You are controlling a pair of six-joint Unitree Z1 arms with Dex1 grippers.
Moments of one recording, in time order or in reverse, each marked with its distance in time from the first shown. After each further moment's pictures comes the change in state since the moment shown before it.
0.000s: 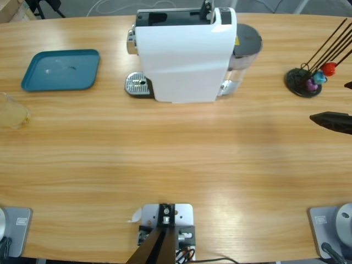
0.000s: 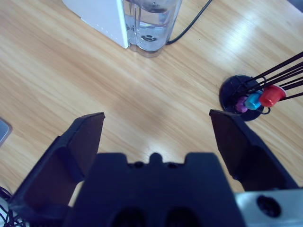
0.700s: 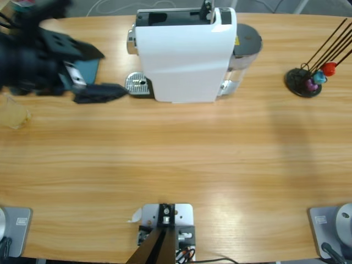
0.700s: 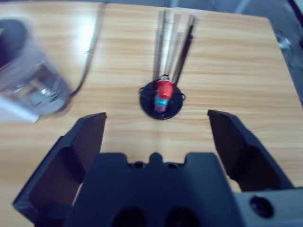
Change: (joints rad) arm 0 -0.351 -0.201 0.225 0.503 0.563 0.977; arm 1 -0.350 -0.055 0.164 -0.293 -0.202 0.171
